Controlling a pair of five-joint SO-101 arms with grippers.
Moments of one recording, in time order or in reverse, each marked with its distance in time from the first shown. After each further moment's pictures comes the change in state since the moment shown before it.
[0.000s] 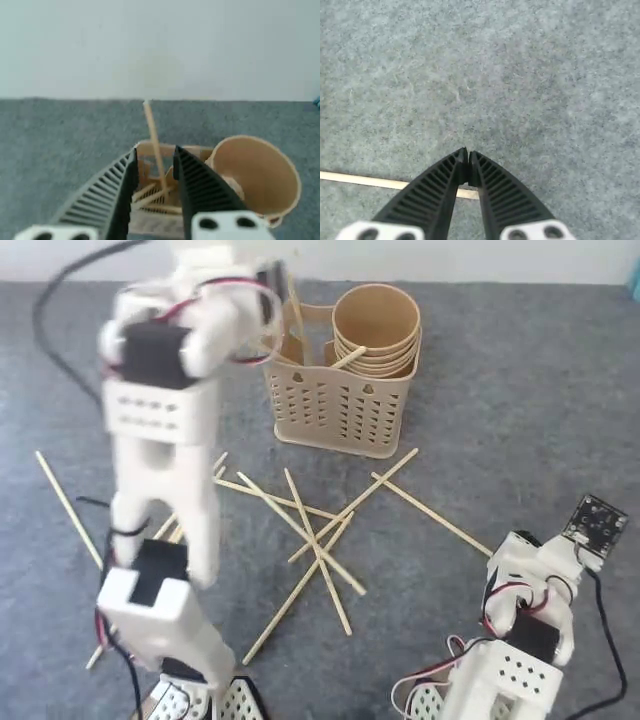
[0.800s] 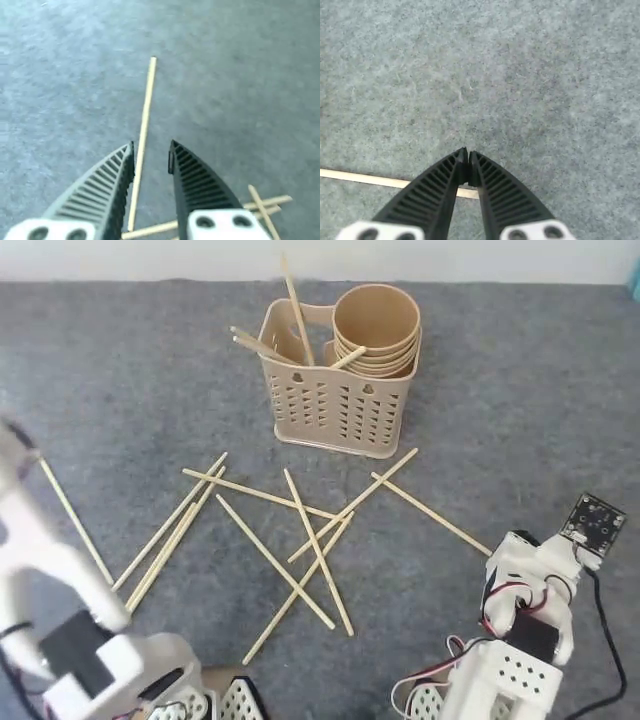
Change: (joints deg) left arm -51.3 -18.6 60.6 -15.4 -7.9; right arm -0.5 0.0 0.0 0.0 0.4
